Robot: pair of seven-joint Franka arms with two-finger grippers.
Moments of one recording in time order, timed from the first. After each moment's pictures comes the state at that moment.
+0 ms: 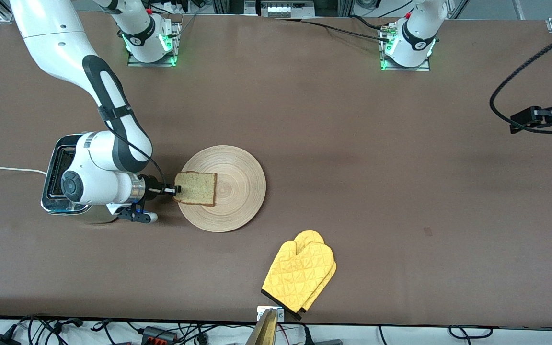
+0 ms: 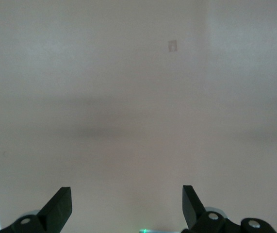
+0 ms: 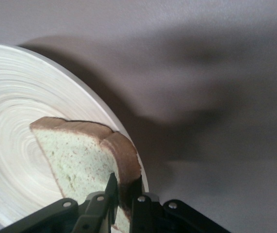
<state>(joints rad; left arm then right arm) 0.43 0.11 -0.45 -1.49 0.15 1.47 -0.05 0.16 0.64 0.03 -1.64 0.40 2.08 0.12</state>
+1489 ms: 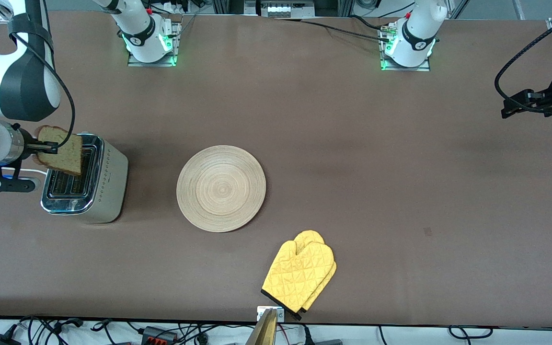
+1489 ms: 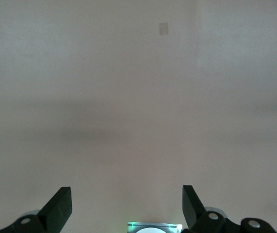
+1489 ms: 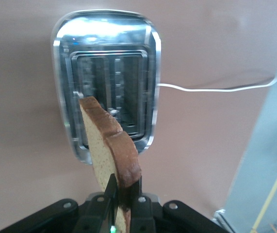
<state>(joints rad) -0.01 0.00 0.08 -1.63 0.04 1.49 0.03 0.15 0.42 -0.09 -1.26 -0.32 1.32 0.07</state>
